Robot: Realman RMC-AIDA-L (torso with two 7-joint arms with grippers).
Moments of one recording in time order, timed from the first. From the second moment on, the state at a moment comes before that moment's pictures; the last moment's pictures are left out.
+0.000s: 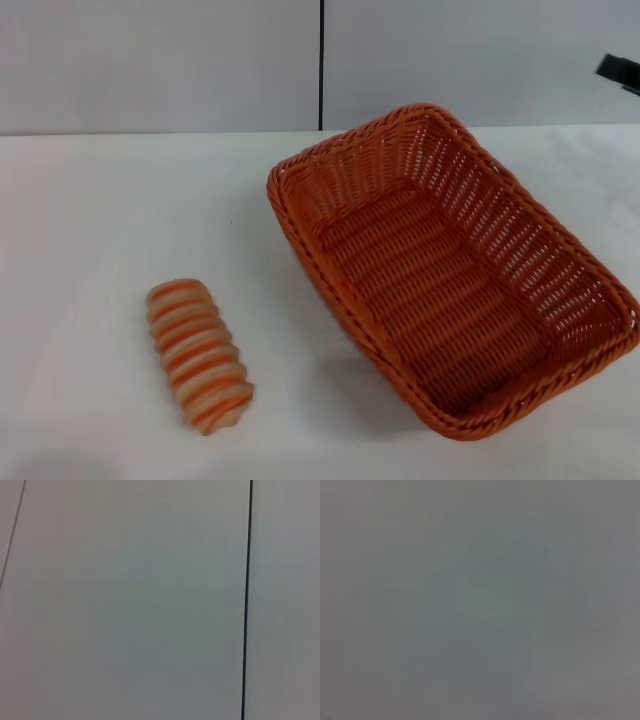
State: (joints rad) left arm -0.06 -2.06 0.14 0.09 1.13 1.65 -0.46; right arm 0.20 2.07 1.98 1.18 -1.68 0.83 -0.84
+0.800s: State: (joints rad) left arm -0.07 -2.06 0.14 0.11 1.13 1.63 -0.47; right arm 0.61 1.99 2.11 1.20 -2.43 1.56 -0.26
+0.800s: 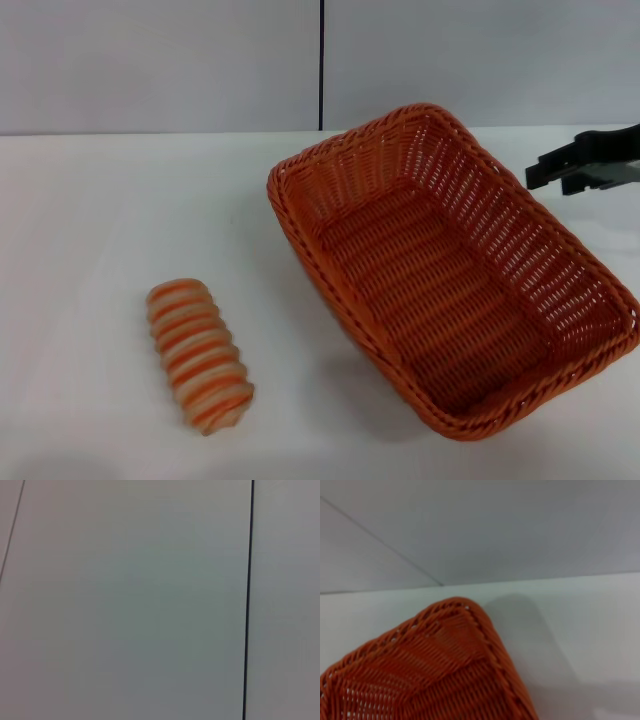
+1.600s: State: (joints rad) left arm -0.10 -2.06 0.14 0.11 1.13 1.59 -0.47; right arm 0.76 1.99 2.10 0.80 -2.42 1.36 -0.45
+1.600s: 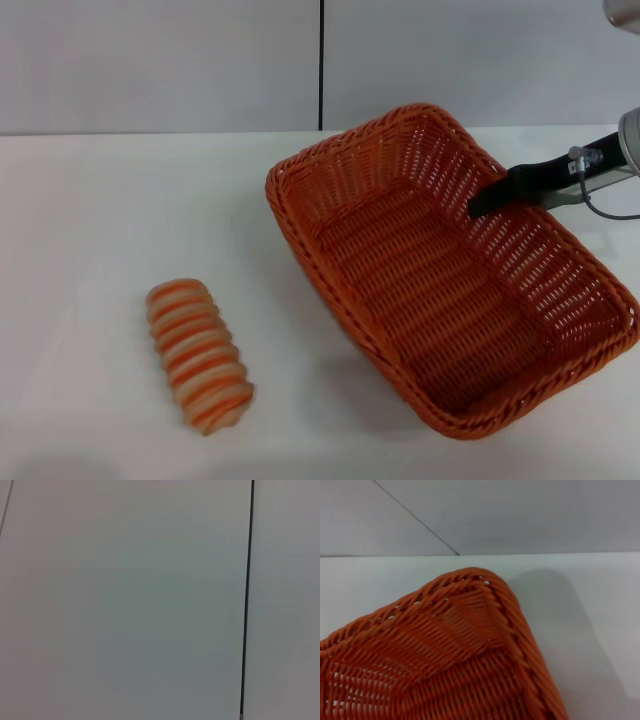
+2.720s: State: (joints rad) left arm -0.10 -2.06 0.14 0.09 1.14 1.58 -0.47; right arm 0.78 1.99 2.02 0.93 -2.39 1.43 -0.65
